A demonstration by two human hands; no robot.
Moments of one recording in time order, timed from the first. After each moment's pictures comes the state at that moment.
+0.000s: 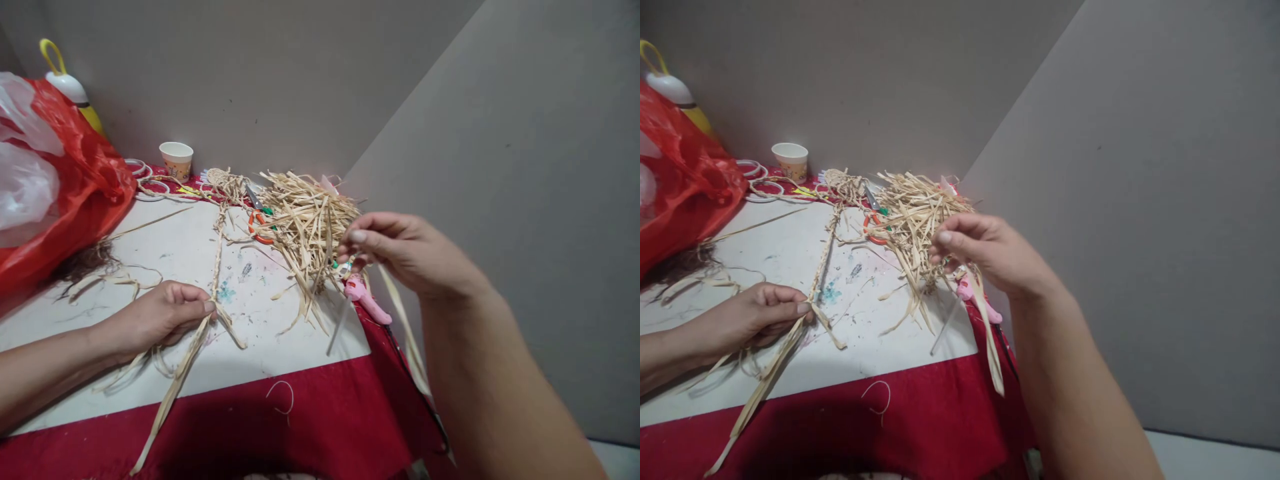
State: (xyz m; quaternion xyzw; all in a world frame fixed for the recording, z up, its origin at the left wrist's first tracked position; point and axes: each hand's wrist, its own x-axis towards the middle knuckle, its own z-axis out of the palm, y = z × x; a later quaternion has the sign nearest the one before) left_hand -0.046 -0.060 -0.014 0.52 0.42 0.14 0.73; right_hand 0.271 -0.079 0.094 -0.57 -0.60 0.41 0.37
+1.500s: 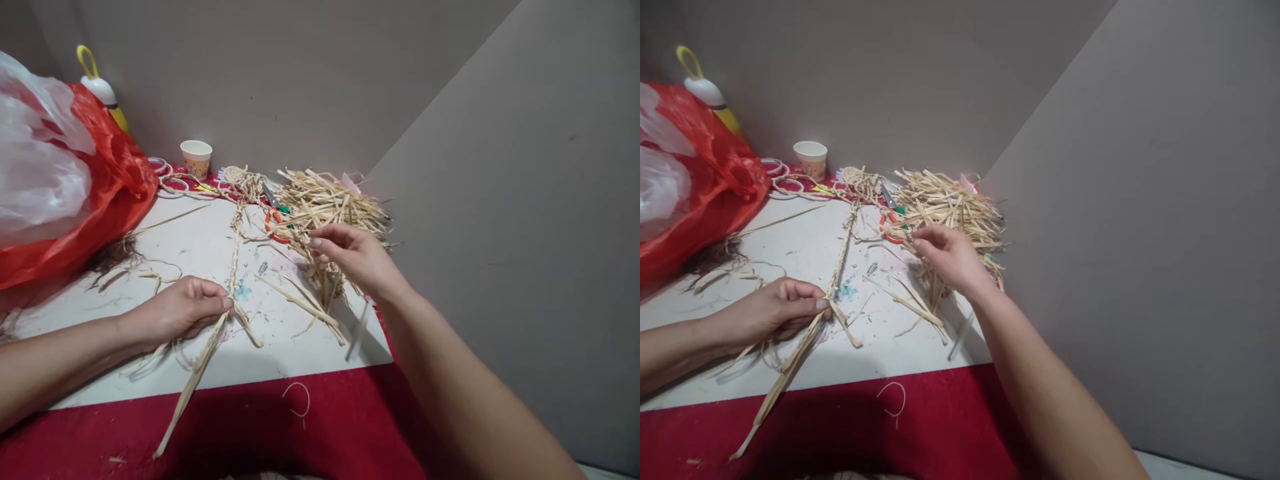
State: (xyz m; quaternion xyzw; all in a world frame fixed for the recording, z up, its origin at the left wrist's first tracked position) left_hand -0.047 -0.060 -0.015 0.51 0.40 0.15 0.75; right_hand 0.232 -0.047 0.034 -0.63 -0.61 0.33 0.35
